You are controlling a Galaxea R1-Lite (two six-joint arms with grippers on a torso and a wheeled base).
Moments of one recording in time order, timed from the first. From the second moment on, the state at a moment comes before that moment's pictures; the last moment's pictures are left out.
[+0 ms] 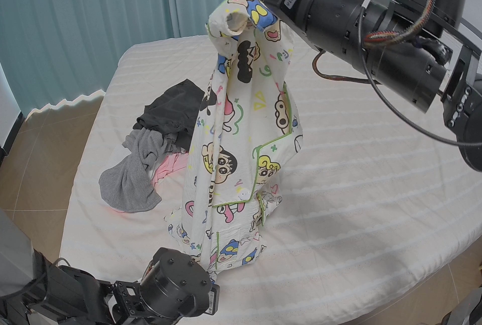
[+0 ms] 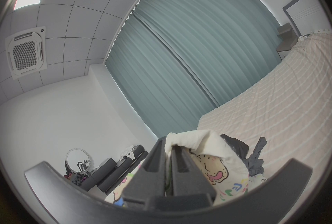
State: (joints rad) left arm -0.98 1.76 -0.42 -0.54 0.47 -0.55; right arm 0.88 1.74 -1.43 -0.56 -0.15 0.47
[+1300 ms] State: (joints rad) left arm -0.92 1.87 -0.42 -0.71 0.45 -0.60; right arm 0.91 1.68 -1.36 -0.56 -0.14 0.47
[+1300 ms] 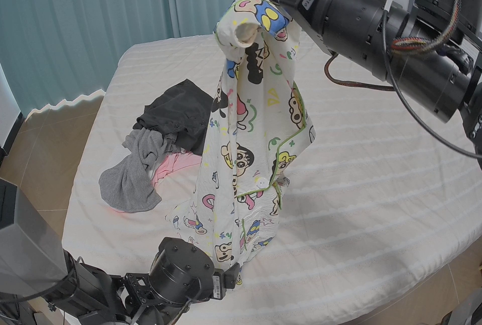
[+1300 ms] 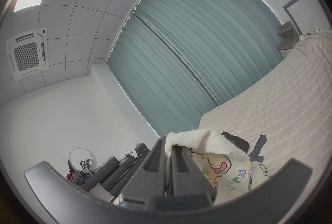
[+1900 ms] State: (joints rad) left arm -0.87 1.86 -0.37 -0.77 0.56 -0.54; right arm 0.90 1.67 -1.35 -0.56 -0.15 0.47
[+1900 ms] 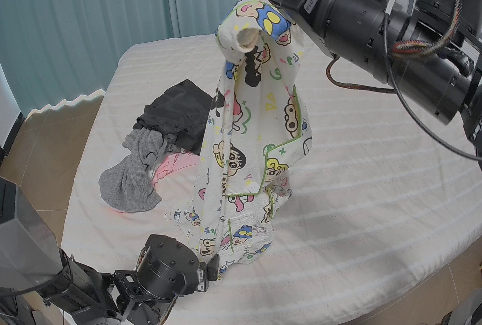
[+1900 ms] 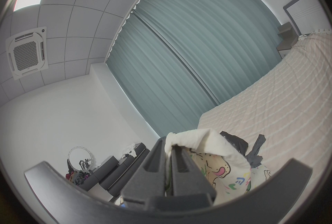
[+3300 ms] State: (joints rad) left arm -0.77 1.82 -0.27 -0.96 0.36 -0.33; right arm 0.90 1.66 -1.33 -0.56 -0.15 0.47
